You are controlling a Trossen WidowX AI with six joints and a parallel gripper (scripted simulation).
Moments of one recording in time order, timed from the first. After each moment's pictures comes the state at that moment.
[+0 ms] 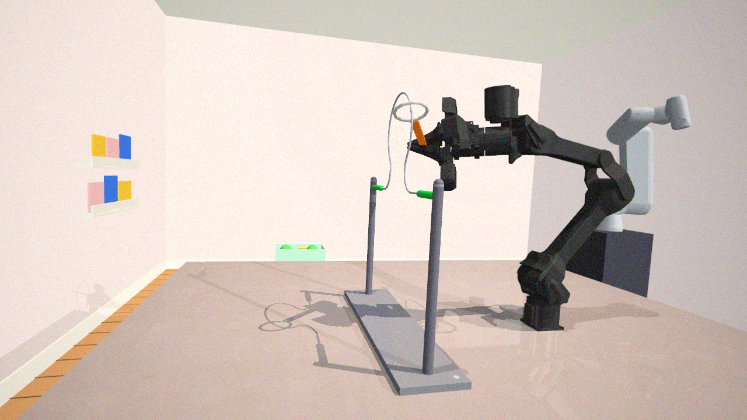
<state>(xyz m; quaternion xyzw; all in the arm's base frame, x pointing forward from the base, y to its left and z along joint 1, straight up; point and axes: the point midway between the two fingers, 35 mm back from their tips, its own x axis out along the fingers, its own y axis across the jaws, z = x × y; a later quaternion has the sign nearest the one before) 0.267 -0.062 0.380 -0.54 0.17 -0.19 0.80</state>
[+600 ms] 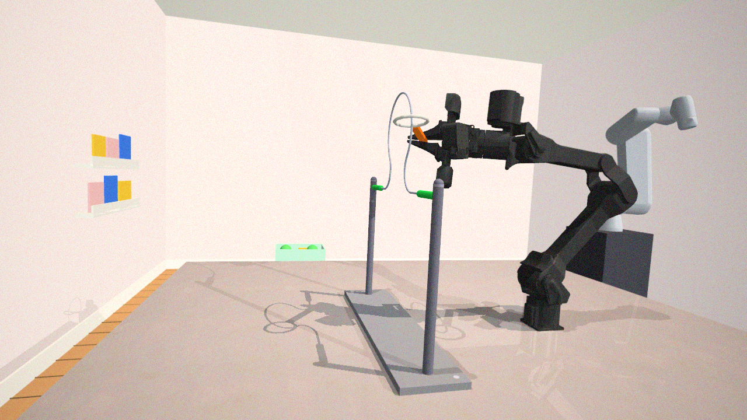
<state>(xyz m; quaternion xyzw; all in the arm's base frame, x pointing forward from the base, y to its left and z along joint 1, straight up) 0.266 -0.066 0.390 -0.64 0.15 -0.21 0.73</state>
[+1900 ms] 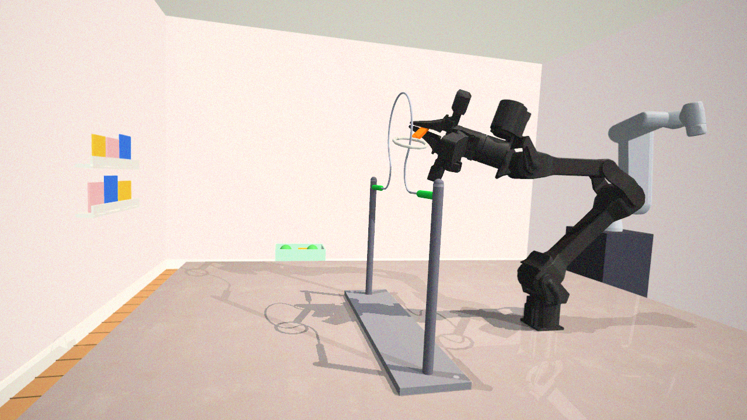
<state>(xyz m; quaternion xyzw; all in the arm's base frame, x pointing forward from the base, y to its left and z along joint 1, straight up) 0.264 -0.064 0.413 -0.80 0.09 -0.25 0.54</state>
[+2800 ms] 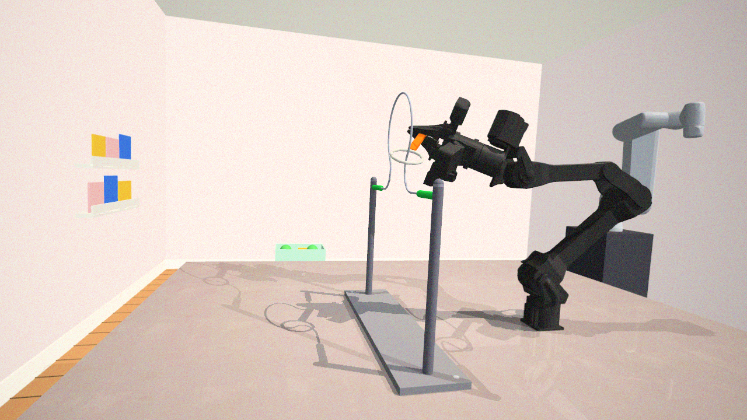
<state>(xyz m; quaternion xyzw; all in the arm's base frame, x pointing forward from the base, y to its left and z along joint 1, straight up) 0.265 -0.072 0.403 -0.83 0.07 -0.26 0.49</state>
